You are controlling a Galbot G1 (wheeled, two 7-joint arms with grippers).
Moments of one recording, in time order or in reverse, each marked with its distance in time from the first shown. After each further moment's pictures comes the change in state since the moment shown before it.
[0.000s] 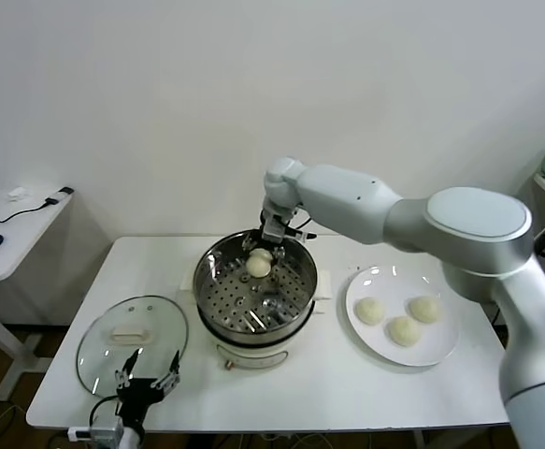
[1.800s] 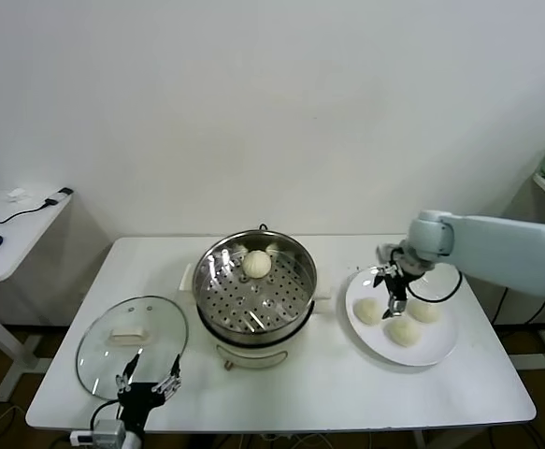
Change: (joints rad) left arm 0.011 -0.015 0.000 0.012 0.021 -0.009 -0.004; right arm -0.010 -0.631 -0.231 0.441 0.607 -0.968 0.097
